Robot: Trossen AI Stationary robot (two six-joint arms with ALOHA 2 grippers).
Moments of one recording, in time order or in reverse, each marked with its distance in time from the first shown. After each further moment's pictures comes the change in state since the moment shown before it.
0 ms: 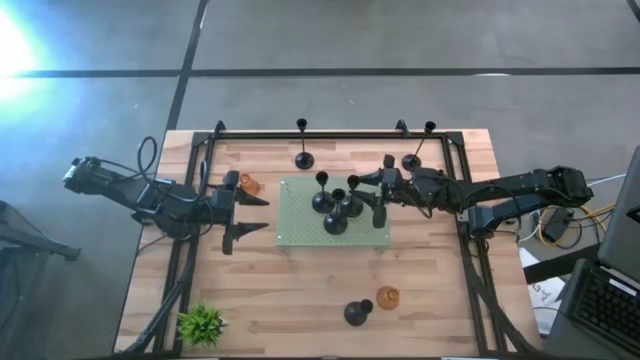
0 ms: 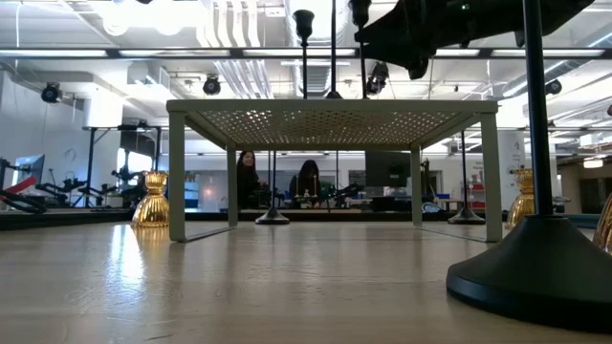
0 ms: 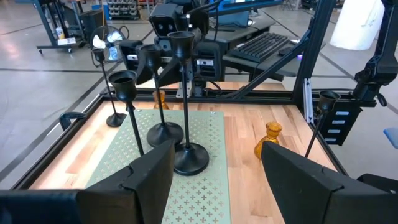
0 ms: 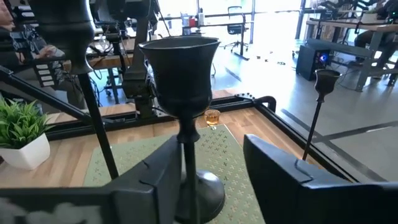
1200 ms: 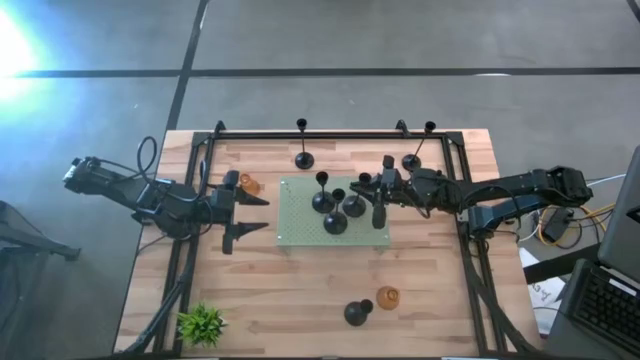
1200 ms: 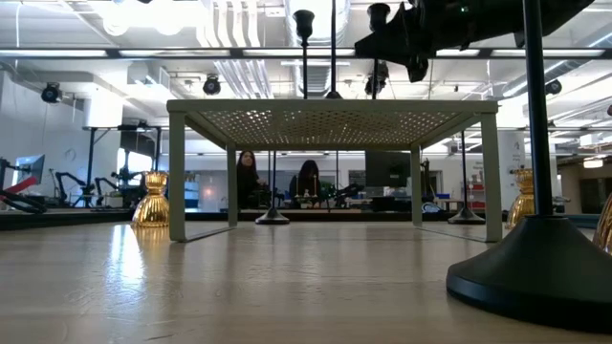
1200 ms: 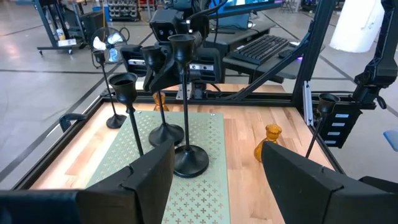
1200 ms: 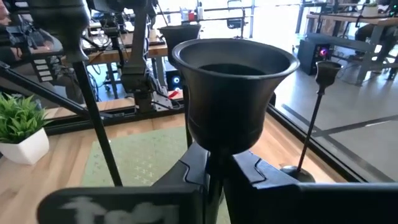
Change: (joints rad) left arm 0.001 0.000 0.000 0.008 0.000 0.000; right arm 0.000 0.009 0.001 -0.011 0.002 0.007
